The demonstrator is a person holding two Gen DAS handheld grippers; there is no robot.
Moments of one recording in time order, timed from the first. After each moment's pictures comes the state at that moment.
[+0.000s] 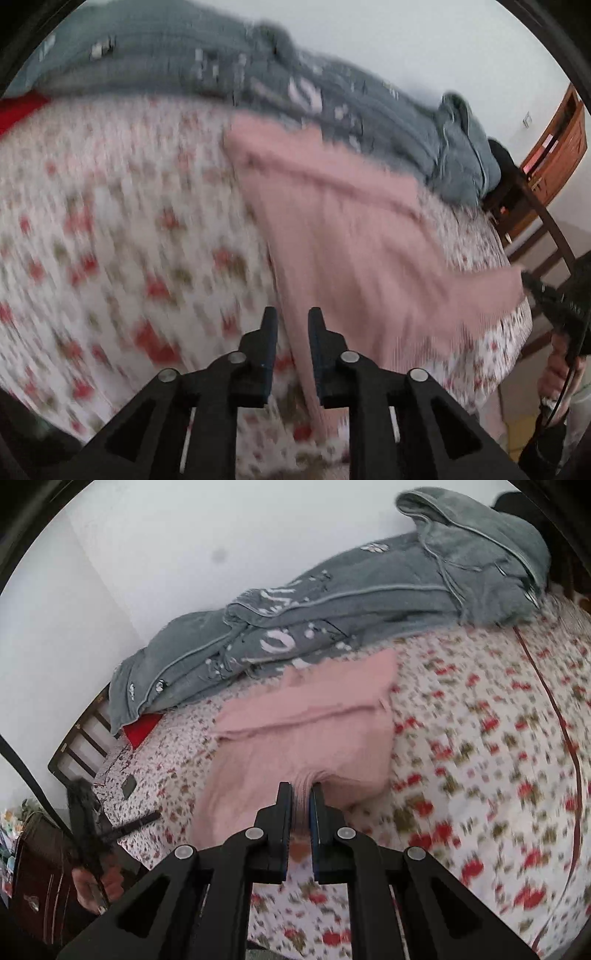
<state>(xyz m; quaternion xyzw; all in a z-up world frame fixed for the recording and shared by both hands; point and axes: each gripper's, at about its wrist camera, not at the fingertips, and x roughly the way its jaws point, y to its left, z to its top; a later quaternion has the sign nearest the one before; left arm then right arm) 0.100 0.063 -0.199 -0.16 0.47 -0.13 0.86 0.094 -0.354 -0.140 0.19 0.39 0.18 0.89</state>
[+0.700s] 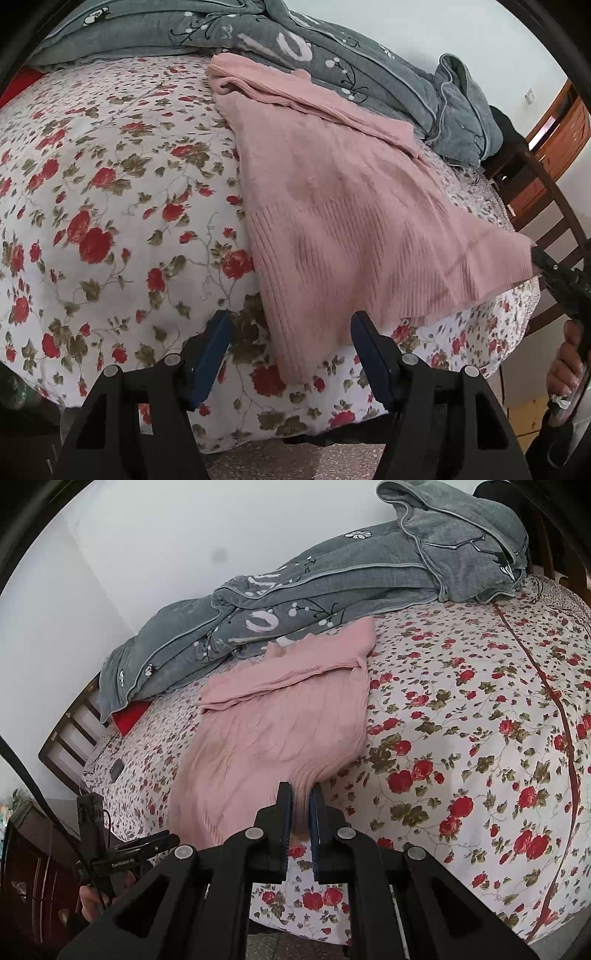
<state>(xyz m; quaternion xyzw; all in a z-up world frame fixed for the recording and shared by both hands) 0.074 0.019 -0.241 -0.14 0.49 -0.13 0.85 0.058 -0.356 -0.171 0.18 0.40 0.17 0.89</state>
